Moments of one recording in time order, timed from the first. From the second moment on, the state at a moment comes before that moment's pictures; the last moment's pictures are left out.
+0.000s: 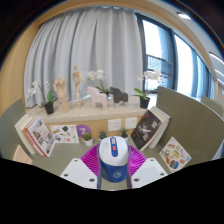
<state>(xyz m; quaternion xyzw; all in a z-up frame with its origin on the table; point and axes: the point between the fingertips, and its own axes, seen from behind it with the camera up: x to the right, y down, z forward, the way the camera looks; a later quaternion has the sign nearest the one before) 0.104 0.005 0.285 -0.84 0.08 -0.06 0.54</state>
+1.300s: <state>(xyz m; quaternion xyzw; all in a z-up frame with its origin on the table) -0.077 -0.099 0.158 -0.90 0.01 -0.02 0.44</state>
